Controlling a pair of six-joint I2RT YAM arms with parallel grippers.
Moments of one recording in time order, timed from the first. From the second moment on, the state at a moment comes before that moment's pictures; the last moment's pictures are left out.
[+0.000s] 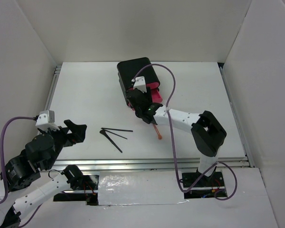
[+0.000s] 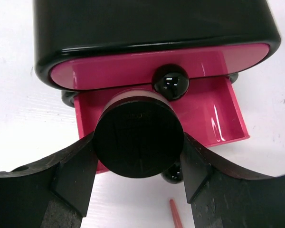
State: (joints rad) left arm -0.79 0.36 0.97 -0.96 -0.63 -0.64; right arm 0.86 1.80 1.30 -0.04 0.74 0.28
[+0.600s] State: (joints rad) left arm -0.79 0.36 0.98 -0.96 -0.63 -0.64; right arm 0.84 1.82 1.28 -0.03 0.69 0.32
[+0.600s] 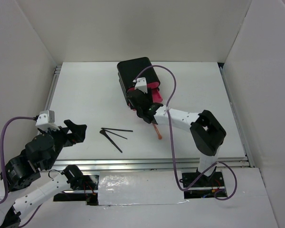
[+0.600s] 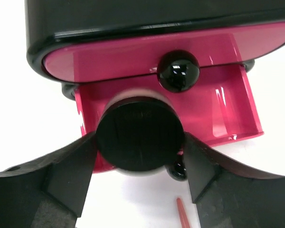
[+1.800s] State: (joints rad) left arm -0.79 0.37 0.97 -0.96 -0.63 -0.63; right arm 0.28 1.54 0.92 -0.48 0.38 0.74
